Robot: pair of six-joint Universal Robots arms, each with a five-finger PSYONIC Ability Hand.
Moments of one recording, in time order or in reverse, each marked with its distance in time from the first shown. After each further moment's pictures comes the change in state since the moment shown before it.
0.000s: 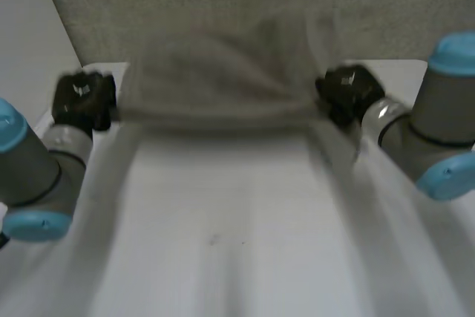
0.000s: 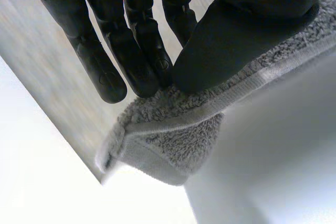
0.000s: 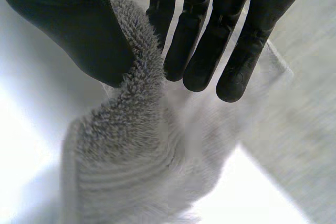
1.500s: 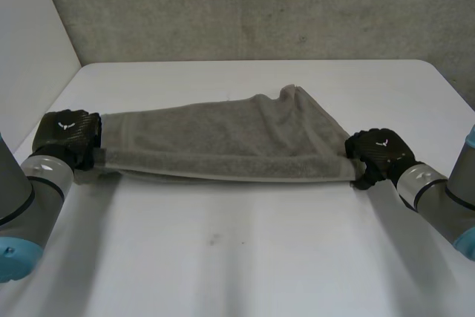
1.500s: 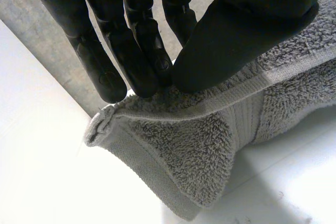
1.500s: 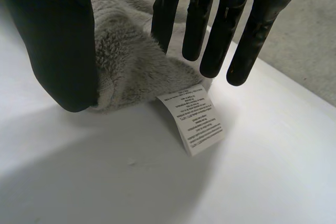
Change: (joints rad) left arm 0.057 0.125 -0.129 -0.207 -0.015 0.050; right arm -0.254 0.043 0.417 -0.314 -0.207 0.061; left_hand 0.000 0.000 0.000 0.000 0.000; right_hand -0.475 -0.596 -0.603 -0.612 -0.556
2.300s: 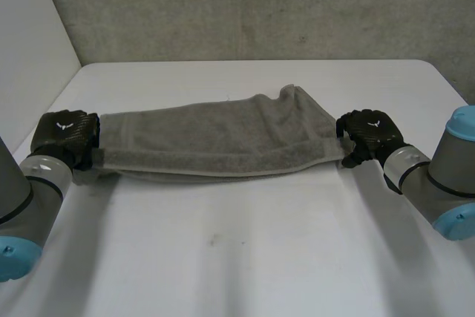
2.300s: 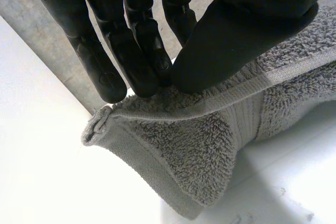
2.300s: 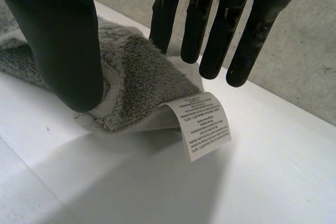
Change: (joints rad) left arm 0.007 -0.002 -0.001 -0.002 0.000 0.000; right arm 0.089 0.065 -0.149 -0.018 0.100 0.230; left_hand 0.000 0.000 0.000 0.000 0.000; right_hand 0.052 0.059 0.037 0.040 0.066
